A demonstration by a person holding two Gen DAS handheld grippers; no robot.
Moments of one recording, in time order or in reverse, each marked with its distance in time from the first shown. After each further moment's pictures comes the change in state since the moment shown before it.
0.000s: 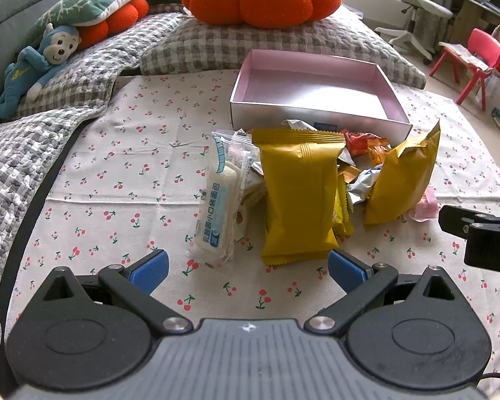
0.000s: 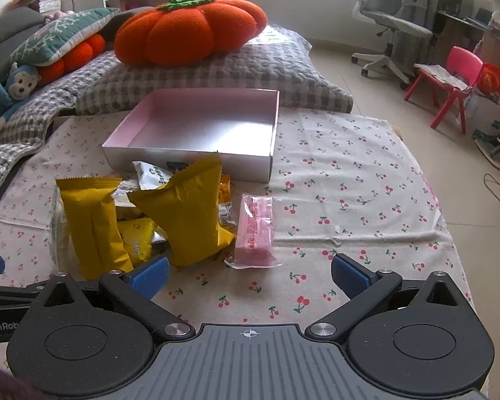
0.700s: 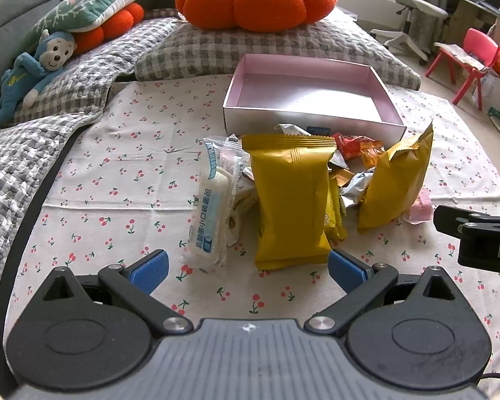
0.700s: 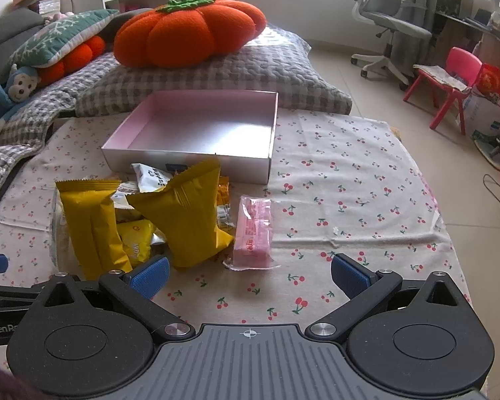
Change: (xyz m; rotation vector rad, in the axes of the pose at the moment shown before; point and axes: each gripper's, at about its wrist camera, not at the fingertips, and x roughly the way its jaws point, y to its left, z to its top) left arm -0.002 -0.003 0.000 0.013 -0.018 -0.007; right arm -0.001 -0.002 0.001 0.003 -0.001 -0.003
